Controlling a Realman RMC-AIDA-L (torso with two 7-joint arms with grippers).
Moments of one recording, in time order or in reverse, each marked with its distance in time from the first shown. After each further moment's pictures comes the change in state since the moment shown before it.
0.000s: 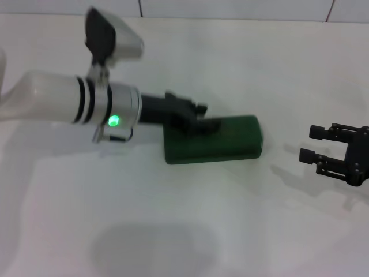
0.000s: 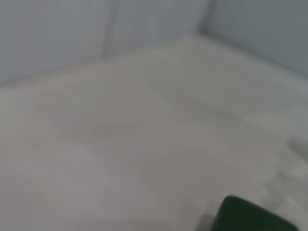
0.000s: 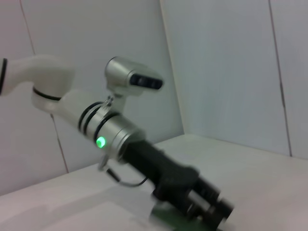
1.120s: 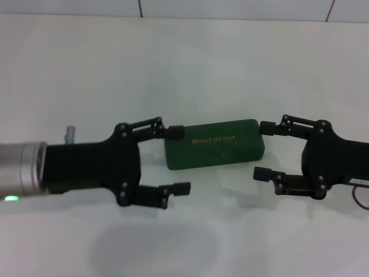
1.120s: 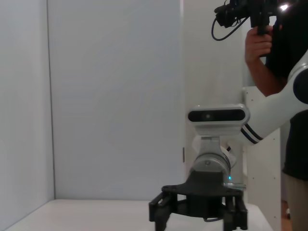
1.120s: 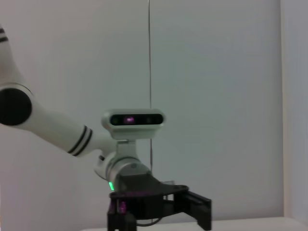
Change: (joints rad) left arm 0.355 0.103 0.011 0.083 -0.414 0.692 0.676; right arm 0.122 0.046 -0.045 0.112 0.052 -0.201 -0.279
